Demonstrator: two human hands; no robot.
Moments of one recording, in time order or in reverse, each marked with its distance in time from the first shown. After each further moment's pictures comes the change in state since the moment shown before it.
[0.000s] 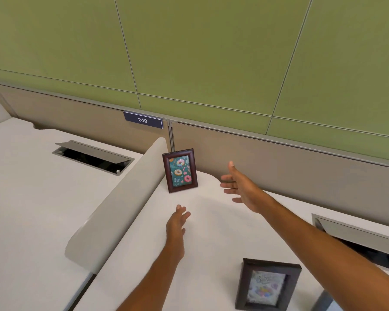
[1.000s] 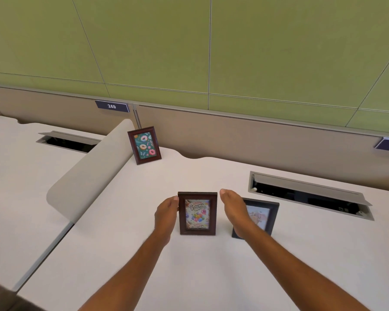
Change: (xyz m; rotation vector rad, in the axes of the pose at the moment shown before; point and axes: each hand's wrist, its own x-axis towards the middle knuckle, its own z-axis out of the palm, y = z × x) left_hand -0.200 -0.102 0.081 0.382 0.006 0.212; right_hand -0.236 0.189 -0.082 0.038 0.318 -0.115
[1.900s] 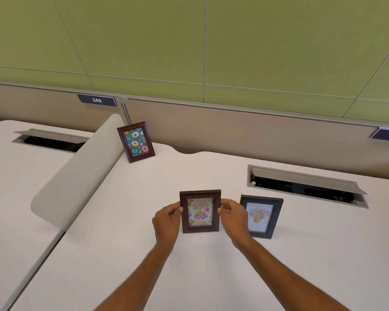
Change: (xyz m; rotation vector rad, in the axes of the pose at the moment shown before) left_hand 0.021 -0.041 0.000 0.081 0.111 0.141; right_hand 0.001 0.043 0.031 -0.068 0.200 0.041
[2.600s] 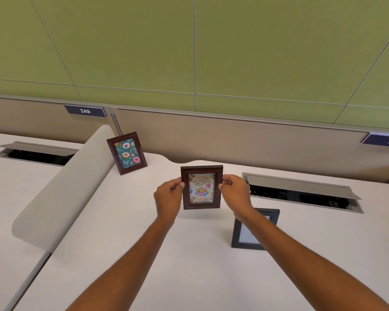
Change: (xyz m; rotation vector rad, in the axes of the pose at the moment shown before) left_hand 0.074 0.084 0.042 -0.003 -0.059 0.176; right_hand 0.067 -0.087 -0.027 -0.042 0.103 -0.145
